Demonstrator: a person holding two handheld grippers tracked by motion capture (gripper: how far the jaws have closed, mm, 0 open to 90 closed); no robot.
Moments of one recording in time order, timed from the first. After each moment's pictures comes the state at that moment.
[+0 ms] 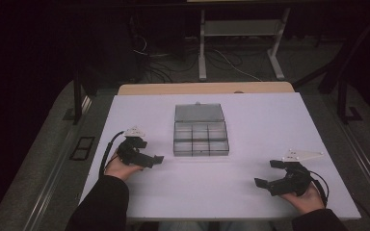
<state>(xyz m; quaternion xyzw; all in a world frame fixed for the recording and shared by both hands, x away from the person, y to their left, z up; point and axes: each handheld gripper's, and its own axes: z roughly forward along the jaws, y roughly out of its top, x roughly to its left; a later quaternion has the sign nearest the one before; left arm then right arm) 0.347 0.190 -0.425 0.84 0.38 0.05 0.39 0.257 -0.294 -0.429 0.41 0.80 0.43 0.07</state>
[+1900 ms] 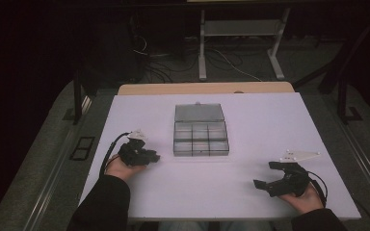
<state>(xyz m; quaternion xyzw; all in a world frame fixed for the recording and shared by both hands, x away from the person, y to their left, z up) 0.352 0.192 -0.436 0.87 0.35 0.04 0.35 0.258 -0.291 -0.433 0.41 0.81 0.42 0.06</state>
